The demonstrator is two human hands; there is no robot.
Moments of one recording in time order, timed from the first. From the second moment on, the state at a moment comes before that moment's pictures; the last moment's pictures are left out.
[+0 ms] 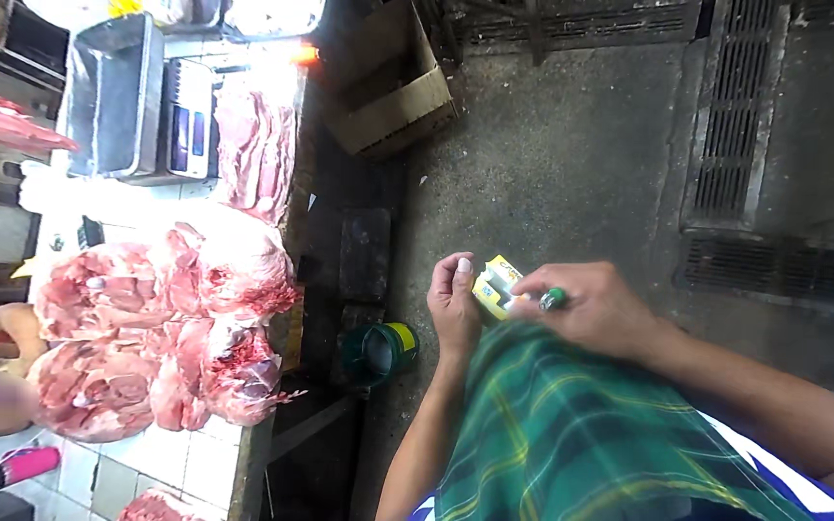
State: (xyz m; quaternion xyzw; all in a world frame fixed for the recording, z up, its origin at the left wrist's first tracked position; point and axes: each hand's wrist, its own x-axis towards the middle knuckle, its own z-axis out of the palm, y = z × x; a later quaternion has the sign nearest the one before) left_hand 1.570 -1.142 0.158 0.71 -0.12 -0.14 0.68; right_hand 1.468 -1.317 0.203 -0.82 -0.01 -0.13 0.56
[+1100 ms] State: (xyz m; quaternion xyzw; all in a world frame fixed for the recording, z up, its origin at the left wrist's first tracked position) left_hand 1.573 -1.130 0.150 0.78 -0.13 -0.10 0.61; right_hand 1.505 -1.320 0.209 -0.87 0.04 -0.11 0.48
